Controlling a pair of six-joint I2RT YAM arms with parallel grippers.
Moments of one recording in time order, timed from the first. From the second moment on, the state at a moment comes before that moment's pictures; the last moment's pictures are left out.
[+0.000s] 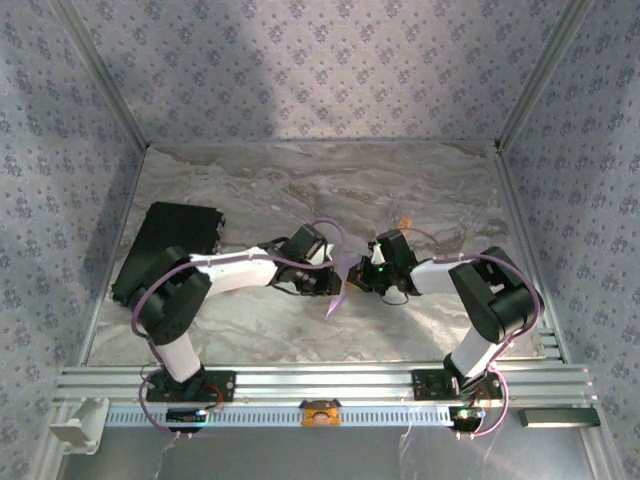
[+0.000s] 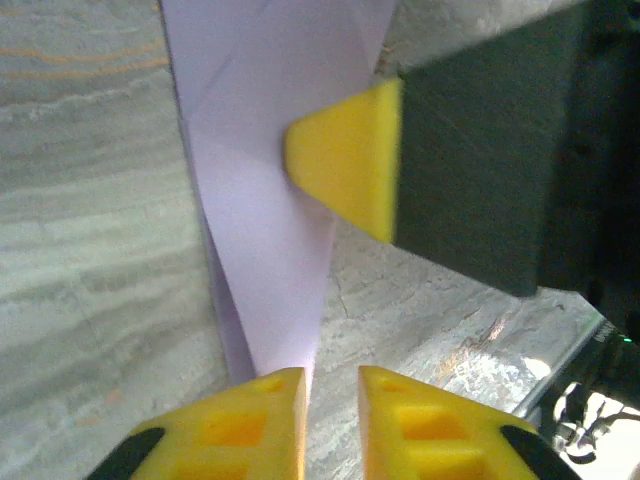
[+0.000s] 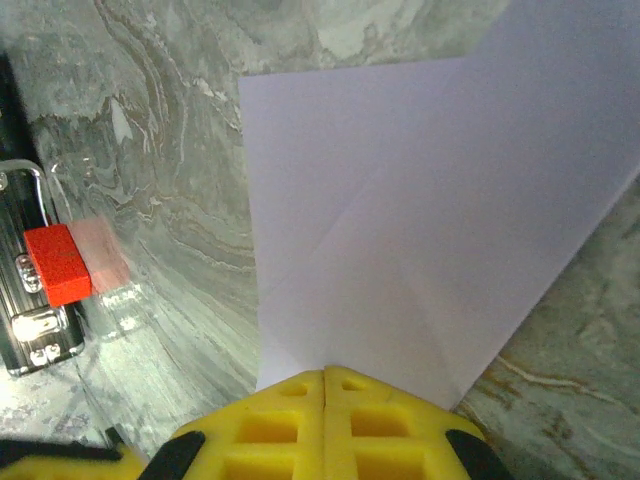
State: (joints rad) left arm -0.87 1.71 0.98 -0.29 0.39 -0.71; right arm 0.49 1.65 0.58 0.19 -0.52 0.93
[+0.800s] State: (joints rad) left arm -1.17 1.79 1.13 -0.61 -0.24 -0.45; right arm 0.51 1.64 0.57 0.21 -0.48 0.96
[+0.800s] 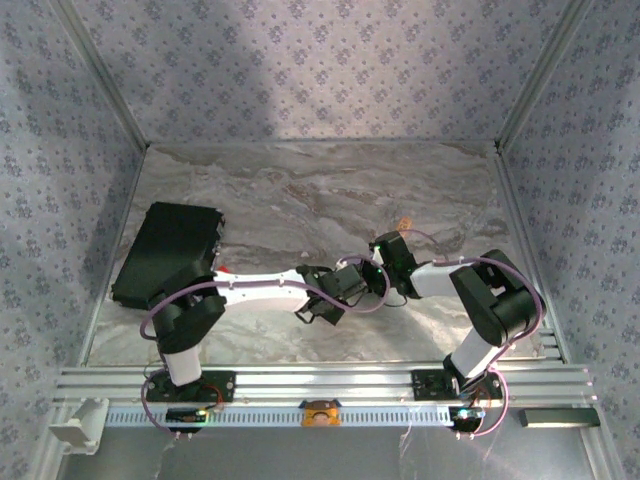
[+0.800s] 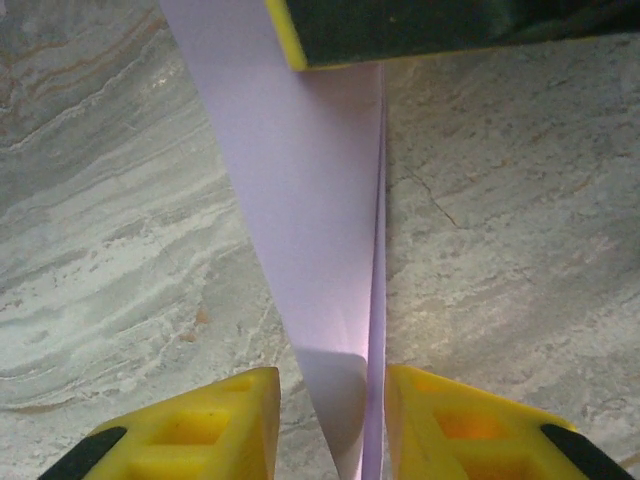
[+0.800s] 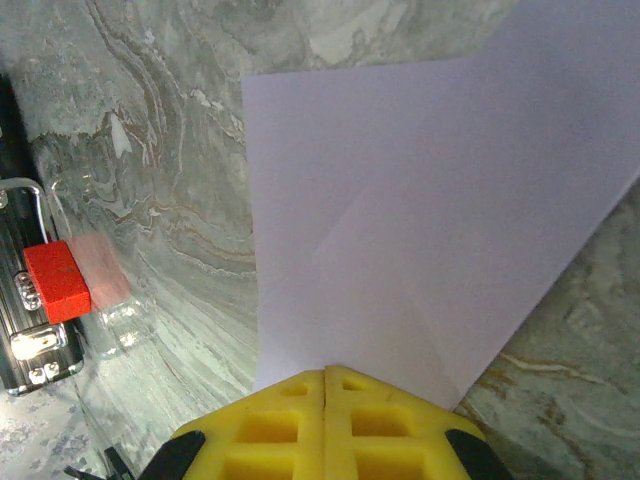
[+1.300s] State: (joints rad) left arm -1.09 1.58 0.96 -0.41 -0.09 -0.56; right arm 0.50 1.63 0.56 0.21 -0.48 0.96
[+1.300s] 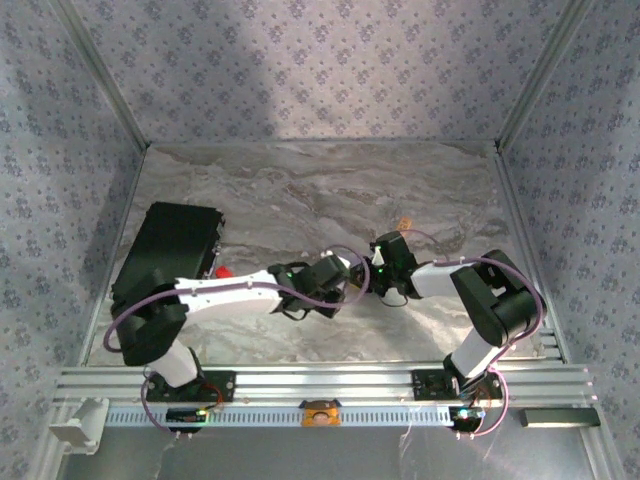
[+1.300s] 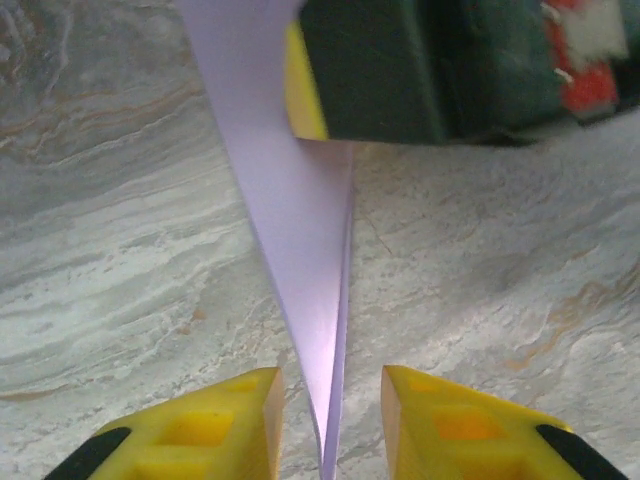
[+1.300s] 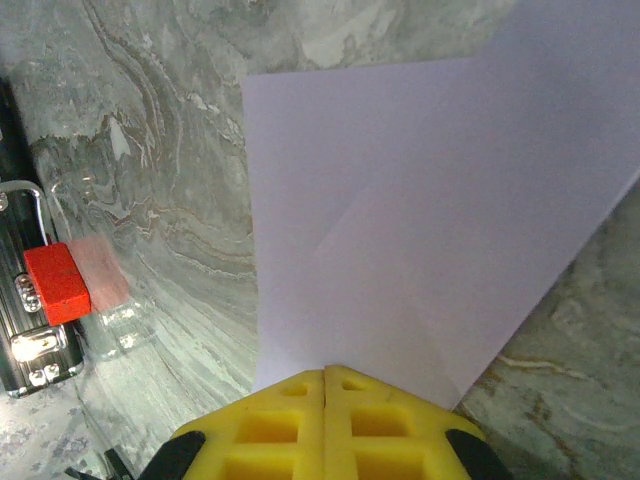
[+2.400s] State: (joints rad) left arm -0.81 1.69 0.75 0.02 0.54 -0.93; right arm 0.50 1.63 0.56 0.21 -0.47 0.96
